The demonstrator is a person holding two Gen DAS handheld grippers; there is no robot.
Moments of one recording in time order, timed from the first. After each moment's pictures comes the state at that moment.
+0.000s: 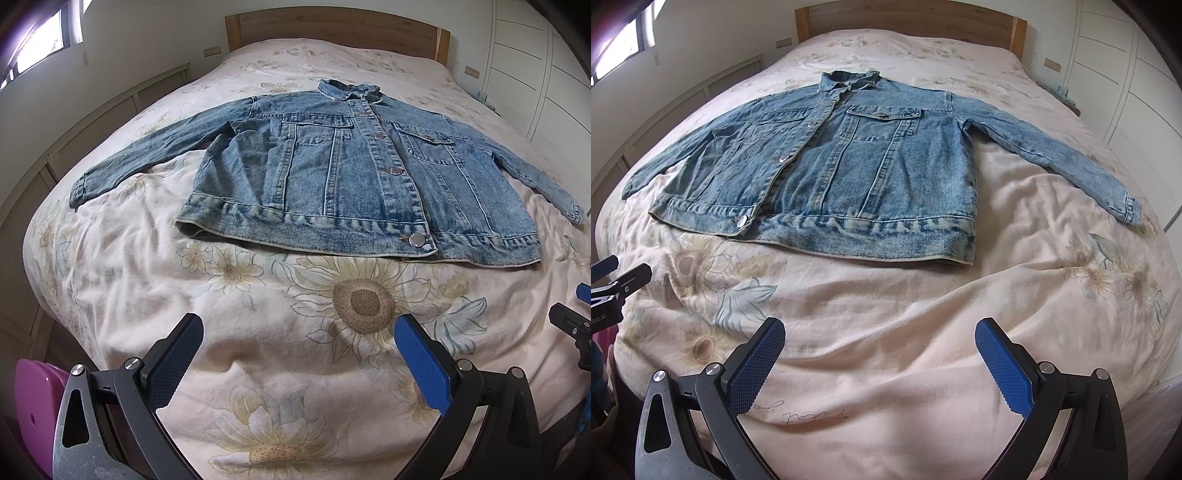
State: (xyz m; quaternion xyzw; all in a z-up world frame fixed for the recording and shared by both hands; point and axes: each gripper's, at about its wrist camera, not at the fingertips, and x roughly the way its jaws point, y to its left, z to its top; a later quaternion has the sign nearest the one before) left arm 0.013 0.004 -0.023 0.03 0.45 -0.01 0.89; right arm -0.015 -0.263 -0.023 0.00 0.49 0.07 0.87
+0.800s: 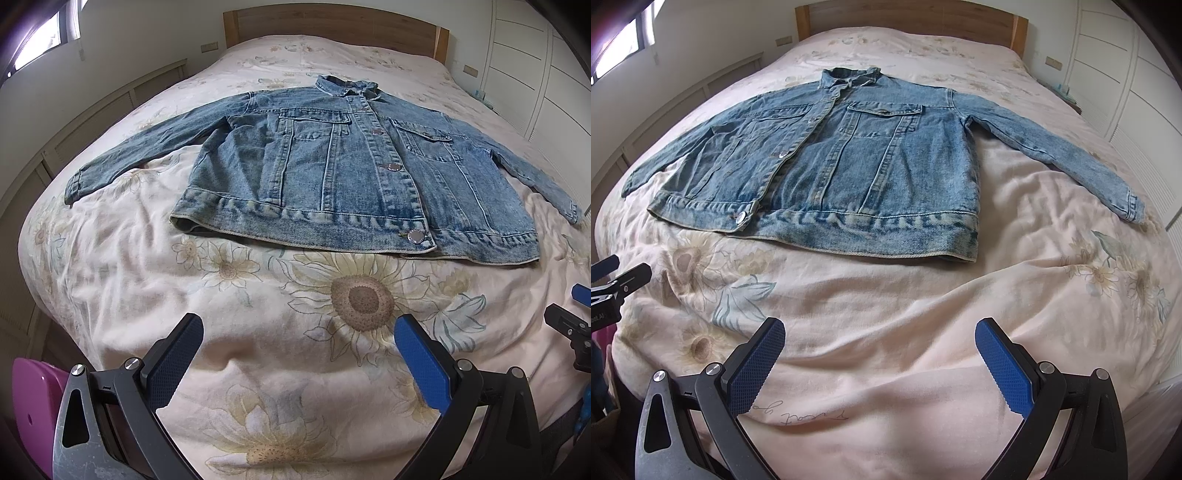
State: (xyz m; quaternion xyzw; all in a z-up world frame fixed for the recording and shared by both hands) left arm 0.016 0.007 -0.025 0.03 0.46 -0.02 0.89; right arm -0.014 -0.262 -0.028 0.00 0.49 0.07 0.87
